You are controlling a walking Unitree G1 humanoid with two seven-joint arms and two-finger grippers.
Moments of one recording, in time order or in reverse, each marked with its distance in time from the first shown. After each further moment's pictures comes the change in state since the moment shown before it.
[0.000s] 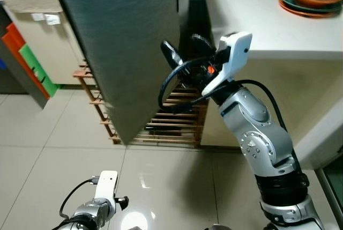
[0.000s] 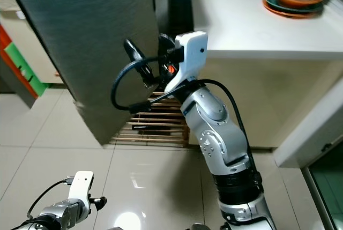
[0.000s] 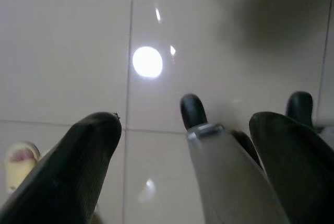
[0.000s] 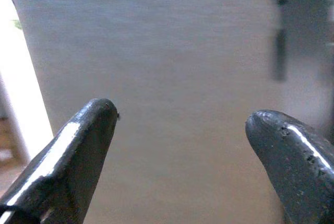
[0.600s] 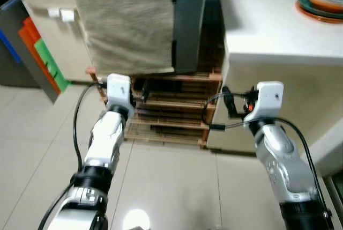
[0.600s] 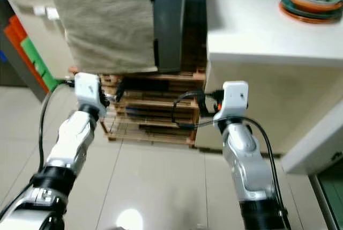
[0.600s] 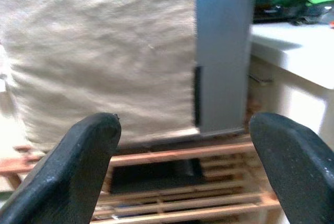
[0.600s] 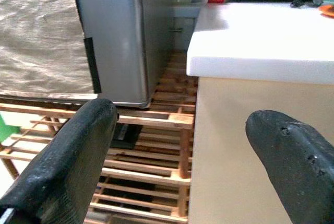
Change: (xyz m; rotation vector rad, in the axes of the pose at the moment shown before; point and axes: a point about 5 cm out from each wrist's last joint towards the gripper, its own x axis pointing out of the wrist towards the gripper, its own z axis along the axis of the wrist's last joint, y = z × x) left arm -0.112 -0.043 0.222 0.060 -1.183 -0.112; right arm -0.072 -0.067 -0.061 -0.161 0.215 -0.471
